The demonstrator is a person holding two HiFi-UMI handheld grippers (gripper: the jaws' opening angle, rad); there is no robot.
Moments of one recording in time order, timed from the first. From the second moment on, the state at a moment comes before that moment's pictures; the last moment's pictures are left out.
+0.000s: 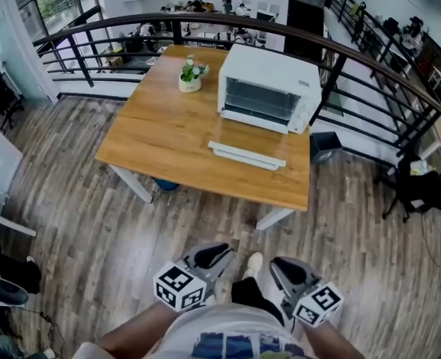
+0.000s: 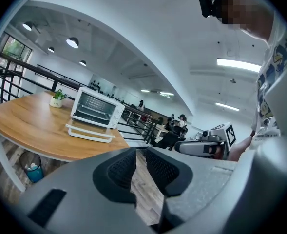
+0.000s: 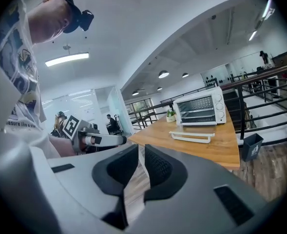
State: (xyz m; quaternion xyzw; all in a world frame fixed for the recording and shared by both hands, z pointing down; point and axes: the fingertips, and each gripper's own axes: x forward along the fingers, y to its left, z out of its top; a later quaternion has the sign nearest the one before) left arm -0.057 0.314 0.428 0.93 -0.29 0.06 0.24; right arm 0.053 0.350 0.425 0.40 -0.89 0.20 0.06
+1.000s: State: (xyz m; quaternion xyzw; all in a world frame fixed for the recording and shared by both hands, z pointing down) left arm 0.083 0.013 0.449 0.90 -0.34 0.05 0.26; right arm 0.201 0.082 0.451 0.39 -0.90 0.20 0.08
